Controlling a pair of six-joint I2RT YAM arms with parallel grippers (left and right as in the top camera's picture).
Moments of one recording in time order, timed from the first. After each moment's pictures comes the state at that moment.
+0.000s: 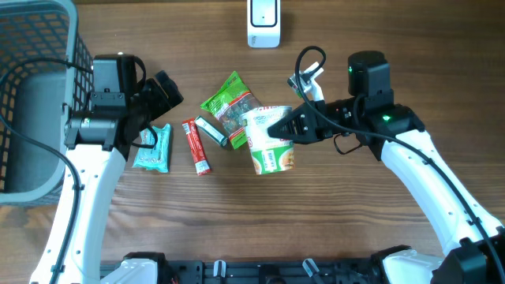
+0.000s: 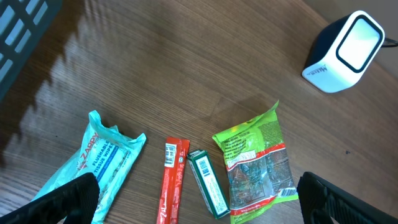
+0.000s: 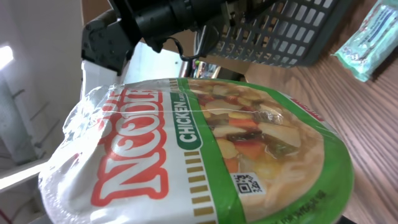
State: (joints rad) left arm -0.05 1.33 1.19 -0.78 0.00 -0.59; right arm 0.28 1.44 1.04 -0.29 -1.50 0.58
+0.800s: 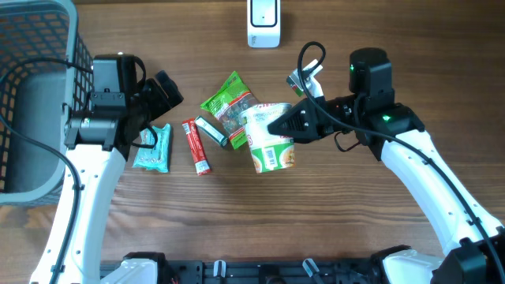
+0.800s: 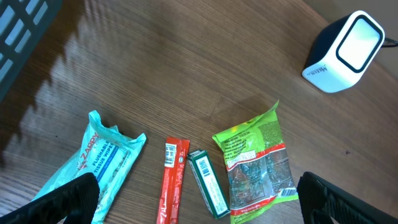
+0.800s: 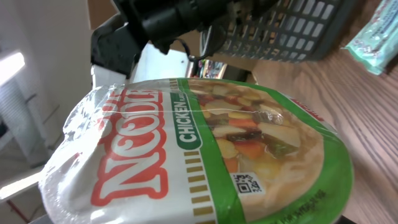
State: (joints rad) left arm -0.05 1.33 1.19 -0.78 0.00 -0.59; right arm 0.28 1.44 1.04 -0.22 -1.51 0.69
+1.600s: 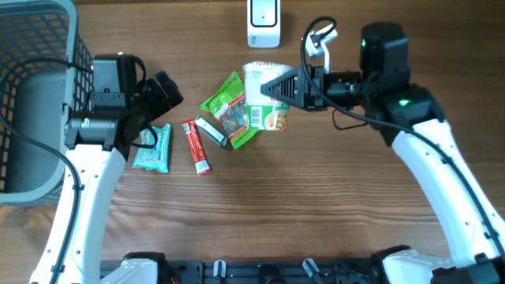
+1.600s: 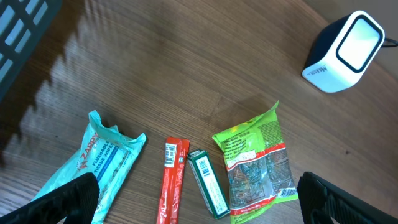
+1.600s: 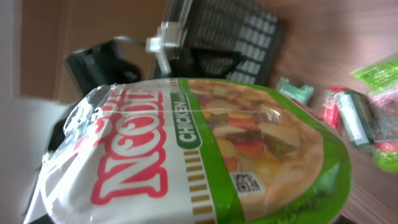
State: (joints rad) left arm -0.05 1.33 1.19 -0.78 0.00 -0.59; right arm 0.28 1.44 1.32 -0.48 -1.08 0.64
